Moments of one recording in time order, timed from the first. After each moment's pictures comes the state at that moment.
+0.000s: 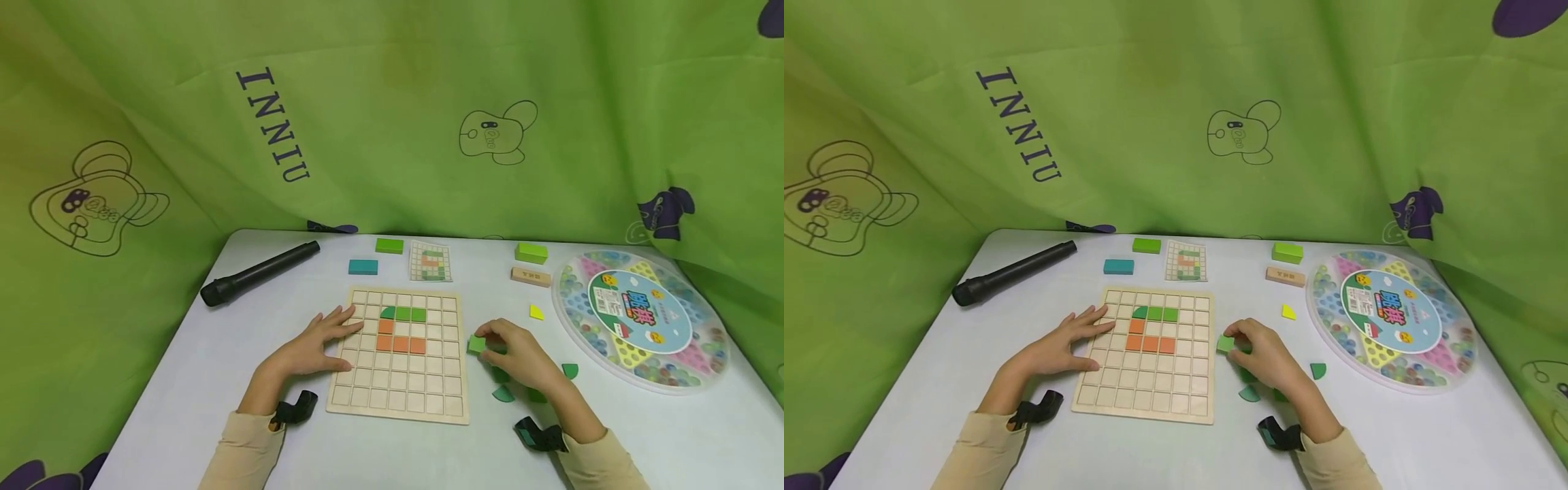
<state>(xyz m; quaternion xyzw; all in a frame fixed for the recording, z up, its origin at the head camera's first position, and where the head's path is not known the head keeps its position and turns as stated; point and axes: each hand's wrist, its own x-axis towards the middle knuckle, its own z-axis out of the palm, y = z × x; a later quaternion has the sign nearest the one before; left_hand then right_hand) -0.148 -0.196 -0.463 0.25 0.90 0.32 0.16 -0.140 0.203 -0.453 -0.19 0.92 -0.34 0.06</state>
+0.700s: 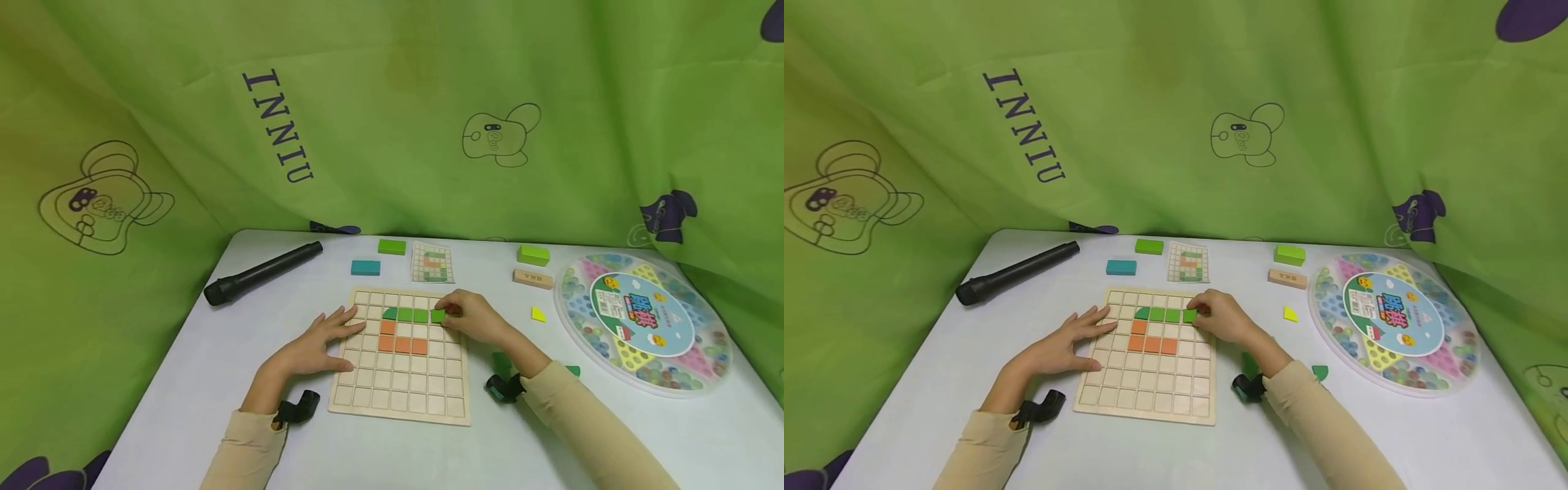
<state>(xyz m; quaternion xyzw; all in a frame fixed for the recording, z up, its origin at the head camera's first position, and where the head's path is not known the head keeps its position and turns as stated) -0.148 -0.195 -0.461 0.25 0.90 0.32 0.16 -0.206 0.145 -0.449 -0.23 0.90 -0.35 0.11</state>
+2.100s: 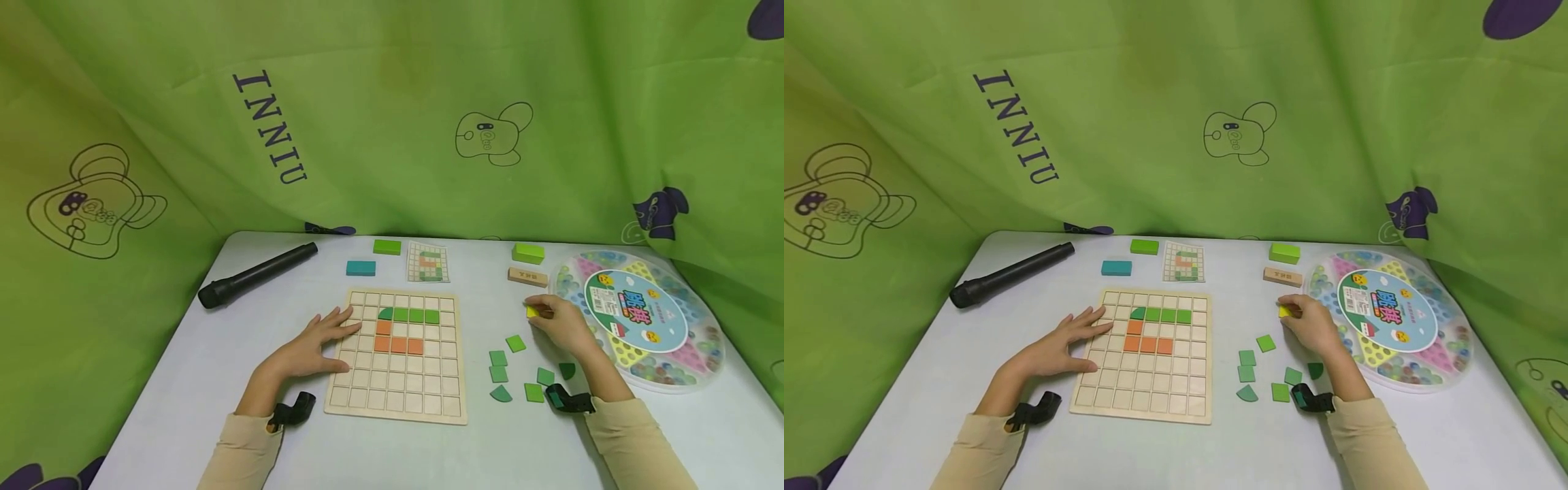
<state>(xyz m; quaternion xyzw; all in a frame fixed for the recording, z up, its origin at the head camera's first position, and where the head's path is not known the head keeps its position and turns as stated) -0.147 -0.192 -0.460 0.24 0.90 0.33 0.16 -0.185 0.282 -0.449 -0.07 0.94 -0.34 0.04</state>
